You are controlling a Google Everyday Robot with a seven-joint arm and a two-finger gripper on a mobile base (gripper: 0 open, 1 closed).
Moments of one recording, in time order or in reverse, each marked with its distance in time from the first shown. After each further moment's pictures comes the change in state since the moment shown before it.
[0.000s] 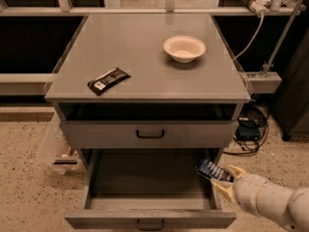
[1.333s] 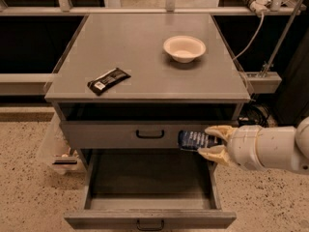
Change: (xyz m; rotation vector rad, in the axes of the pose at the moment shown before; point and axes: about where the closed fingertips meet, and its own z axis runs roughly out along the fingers) arm -0.142 0.007 -0.046 -0.189 -0.011 -0.343
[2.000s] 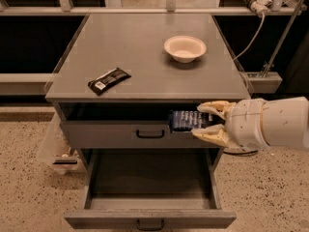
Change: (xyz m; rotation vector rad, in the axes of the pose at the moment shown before) arm -0.083 -0.011 -0.038 -0.001 -0.066 -0.188
